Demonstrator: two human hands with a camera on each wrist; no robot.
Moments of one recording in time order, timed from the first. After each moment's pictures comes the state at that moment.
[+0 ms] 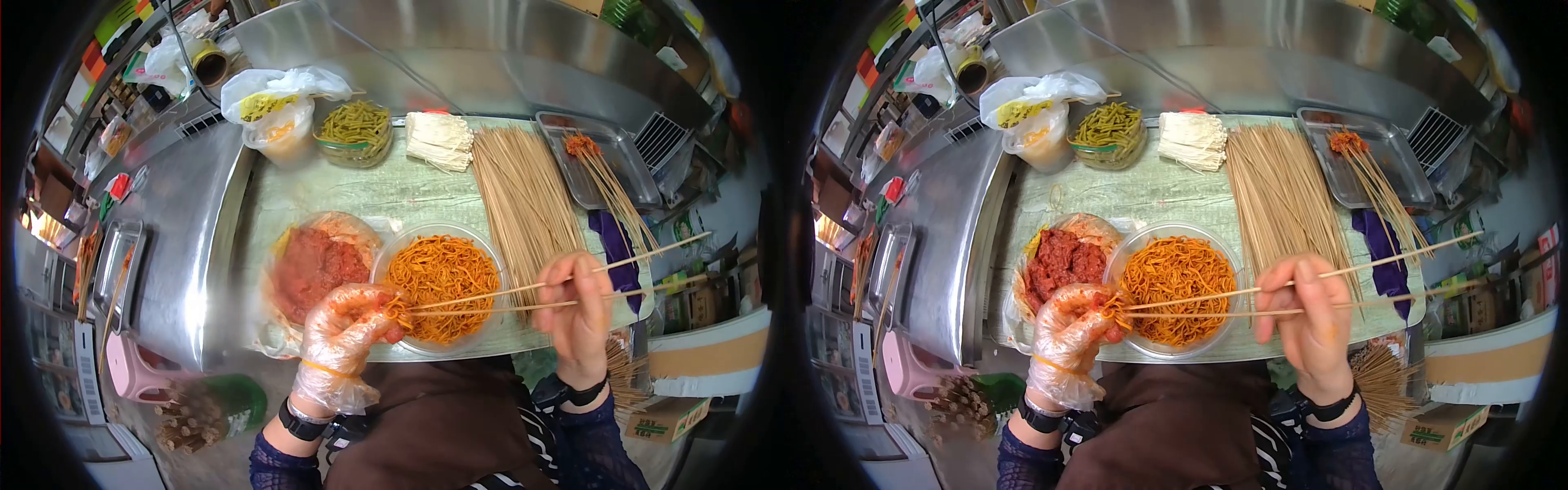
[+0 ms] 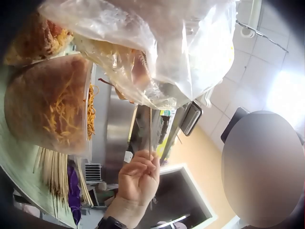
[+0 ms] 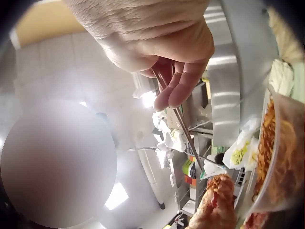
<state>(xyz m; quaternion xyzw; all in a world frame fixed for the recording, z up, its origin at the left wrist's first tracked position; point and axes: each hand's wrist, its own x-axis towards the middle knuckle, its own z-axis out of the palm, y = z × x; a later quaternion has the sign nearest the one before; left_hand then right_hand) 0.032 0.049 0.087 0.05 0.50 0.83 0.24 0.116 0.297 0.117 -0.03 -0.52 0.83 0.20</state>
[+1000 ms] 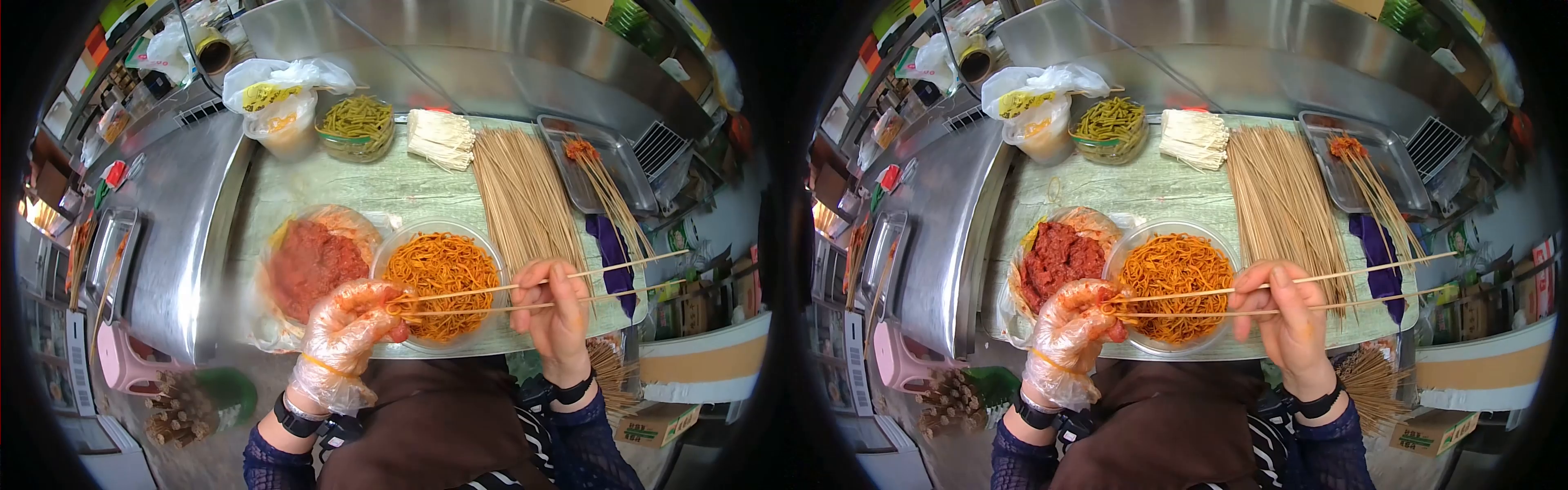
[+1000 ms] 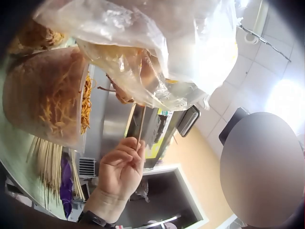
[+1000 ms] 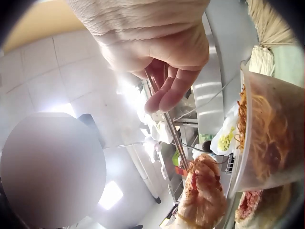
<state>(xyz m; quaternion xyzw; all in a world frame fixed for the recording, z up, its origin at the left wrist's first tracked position) 0.035 0.049 0.093 0.04 0.47 0.84 0.27 0.109 0.289 0.099 -0.01 -0.50 0.85 0.16</state>
